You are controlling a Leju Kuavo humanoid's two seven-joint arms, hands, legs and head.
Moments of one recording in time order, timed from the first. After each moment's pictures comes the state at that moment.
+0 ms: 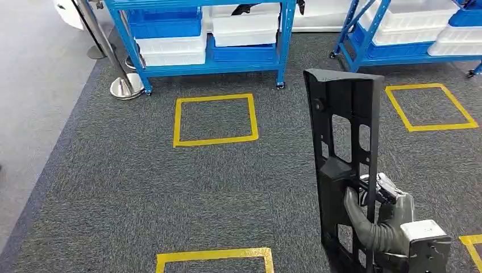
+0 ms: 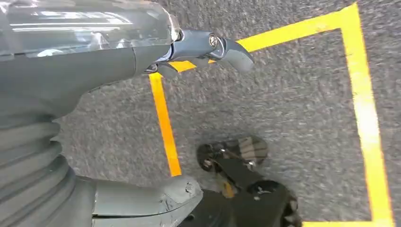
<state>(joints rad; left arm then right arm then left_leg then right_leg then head) -0.05 0.02 -1.54 0.00 1.43 0.13 -0.51 0.35 -0.08 0.08 -2.30 0.25 -0.30 -0.06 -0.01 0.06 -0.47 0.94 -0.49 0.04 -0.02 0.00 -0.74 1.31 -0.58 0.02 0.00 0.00</state>
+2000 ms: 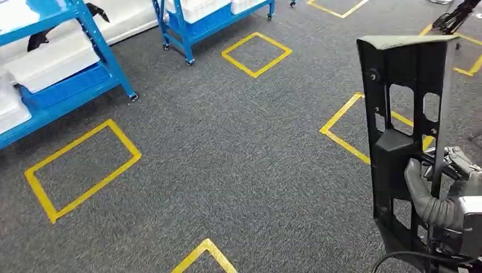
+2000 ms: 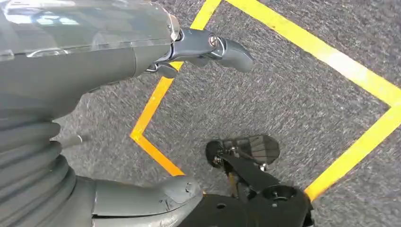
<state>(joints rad) -0.02 0.03 -1.54 0.01 1.42 0.09 -0.50 0.21 -0.22 -0.18 -2.30 0.27 -0.29 0.00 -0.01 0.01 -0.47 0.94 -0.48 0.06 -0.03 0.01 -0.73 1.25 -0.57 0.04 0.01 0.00</state>
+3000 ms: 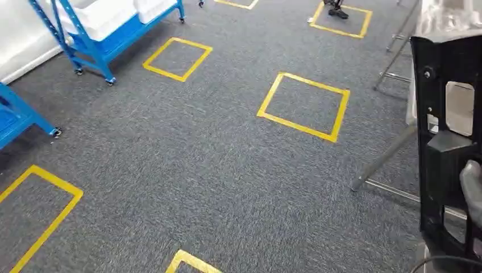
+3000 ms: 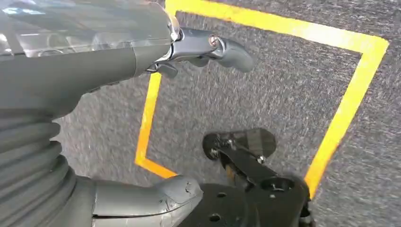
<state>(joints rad) -0.01 0.02 -1.50 0.01 1.43 0.11 -0.51 0.25 -0.28 -0.42 -2.33 0.29 -0.27 0.02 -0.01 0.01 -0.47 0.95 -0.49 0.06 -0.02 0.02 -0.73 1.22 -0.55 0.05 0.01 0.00</state>
